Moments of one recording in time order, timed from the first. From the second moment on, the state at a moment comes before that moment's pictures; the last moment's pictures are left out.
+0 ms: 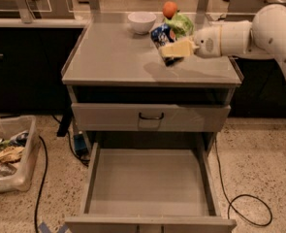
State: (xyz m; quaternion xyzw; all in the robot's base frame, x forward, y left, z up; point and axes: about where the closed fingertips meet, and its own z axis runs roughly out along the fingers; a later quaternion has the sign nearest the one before) arm 0.711 -0.110 0.922 -0.35 0.74 0.35 0.46
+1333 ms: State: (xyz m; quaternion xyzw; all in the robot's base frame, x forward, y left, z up) arm 0.742 -0.107 0.889 -0.35 0.76 0.33 0.44
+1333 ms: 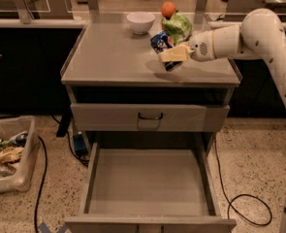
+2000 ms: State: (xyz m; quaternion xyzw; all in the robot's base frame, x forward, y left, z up) arm 0.764 -0.102 0.851 -0.33 0.78 0.32 0.42
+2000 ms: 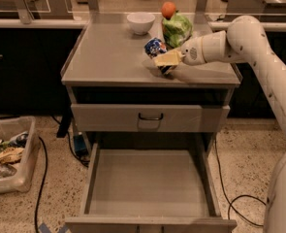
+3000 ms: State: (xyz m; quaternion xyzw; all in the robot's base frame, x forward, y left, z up) arm 0.764 -0.102 0.855 -0.33 0.78 0.32 0.42
